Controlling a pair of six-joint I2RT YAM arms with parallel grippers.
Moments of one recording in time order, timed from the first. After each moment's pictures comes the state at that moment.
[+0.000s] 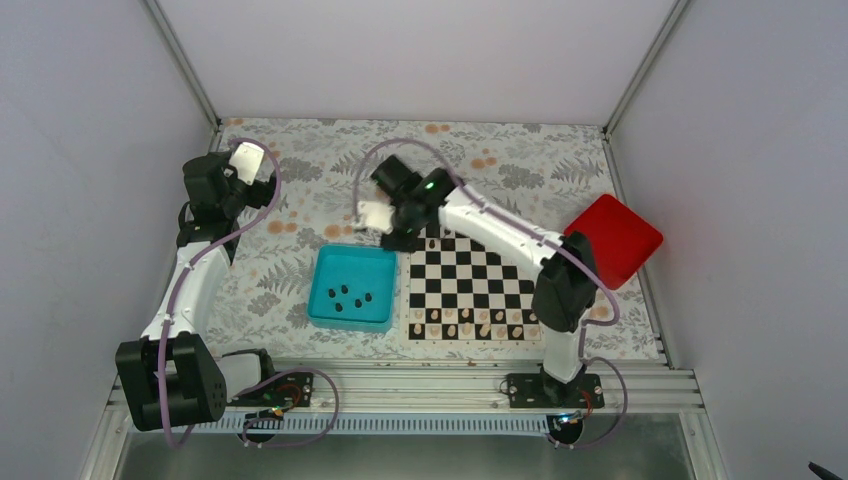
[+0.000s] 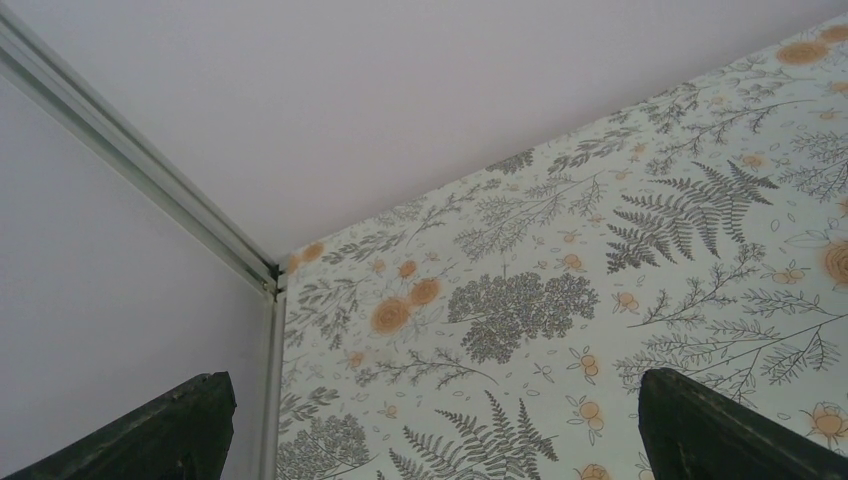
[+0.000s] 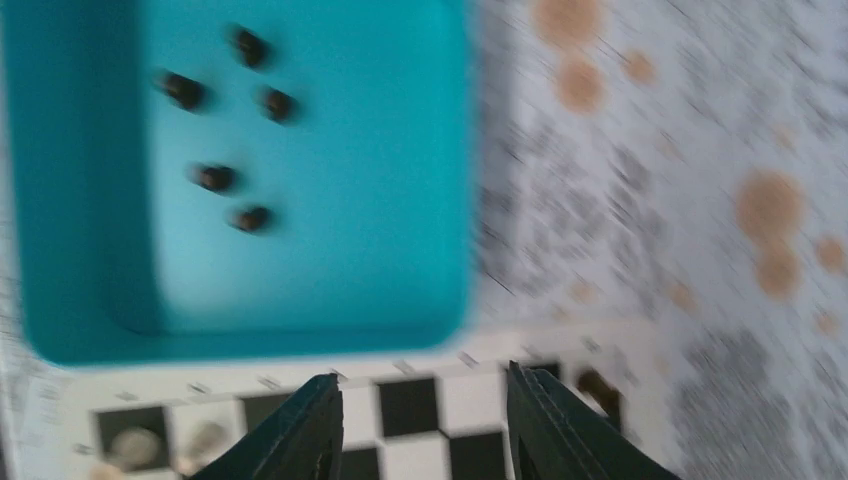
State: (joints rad) left arm 0.14 1.17 0.85 -0.02 0.16 0.43; right arm 0.80 1.89 1.75 -1.02 -0.12 -0.62
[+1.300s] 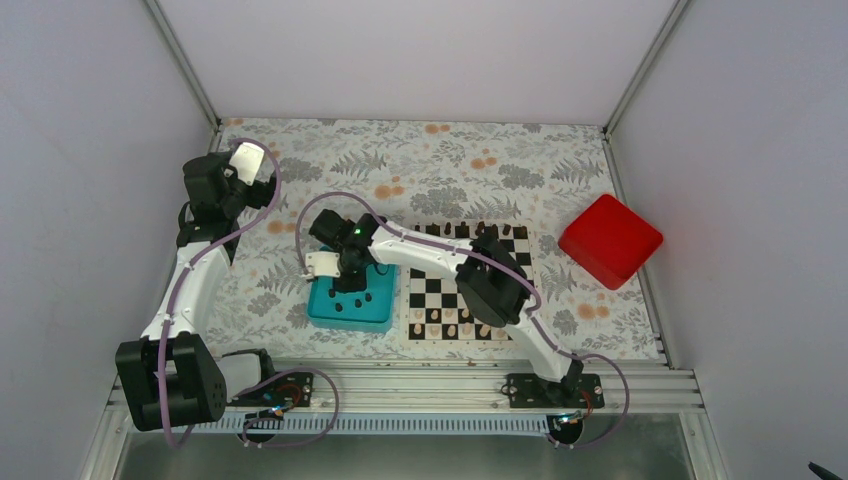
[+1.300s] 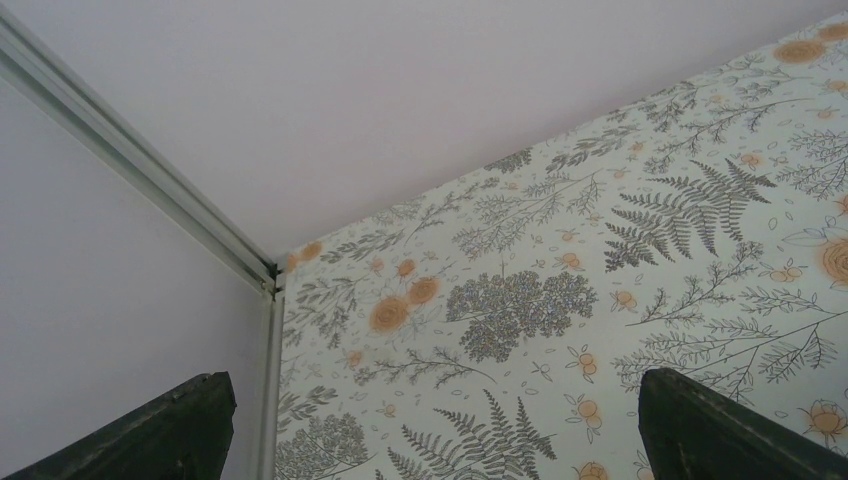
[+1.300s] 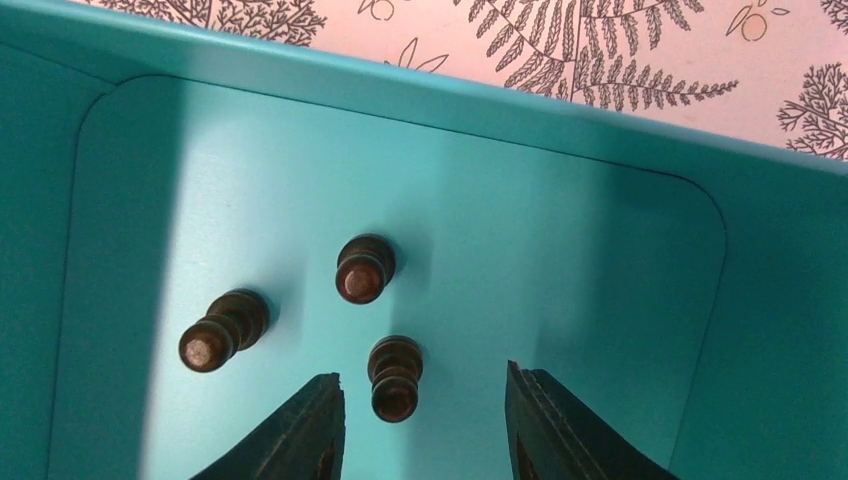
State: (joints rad) left arm 0.14 1.17 0.85 -0.02 0.17 0.43; right arm 1.08 2.28 1.91 -0.87 -0.12 -0.60
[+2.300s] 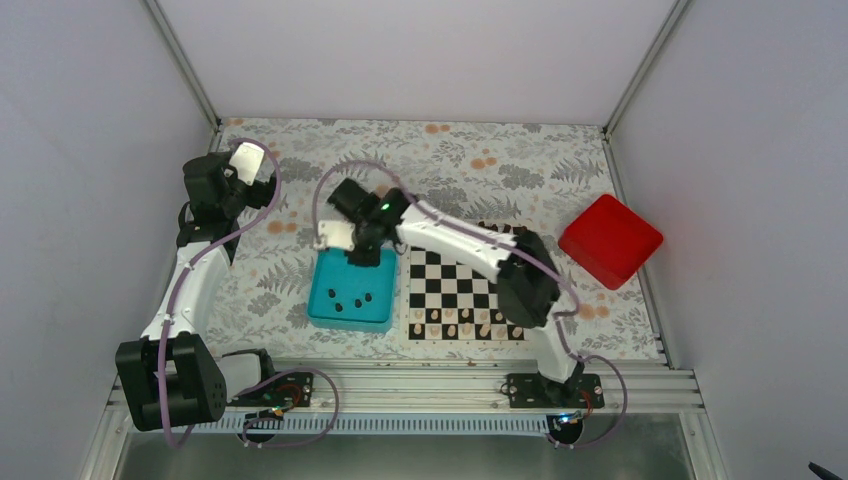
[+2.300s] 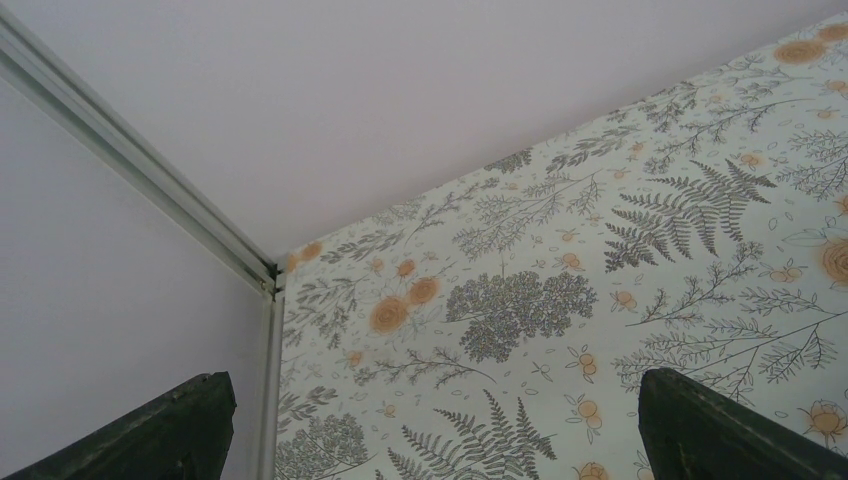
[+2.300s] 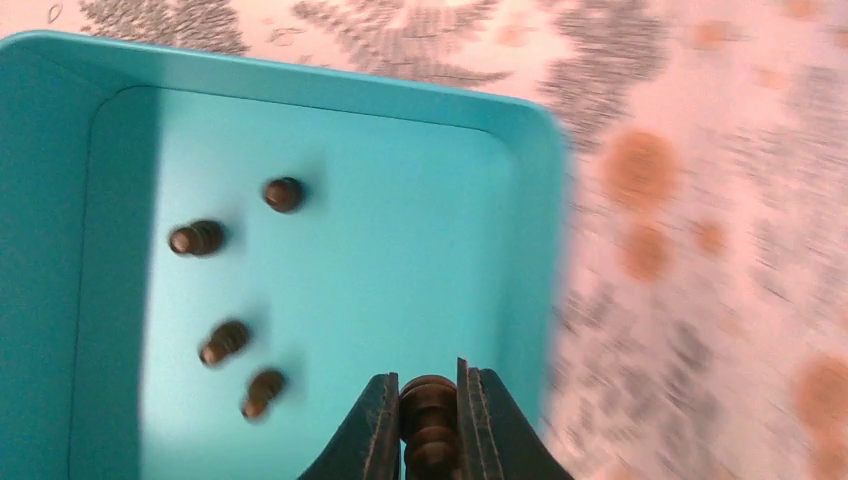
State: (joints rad) left arm 0.14 1.17 0.85 -0.02 0.17 0.43; right arm 1.03 2.14 1.89 -0.90 -0.07 -0.60
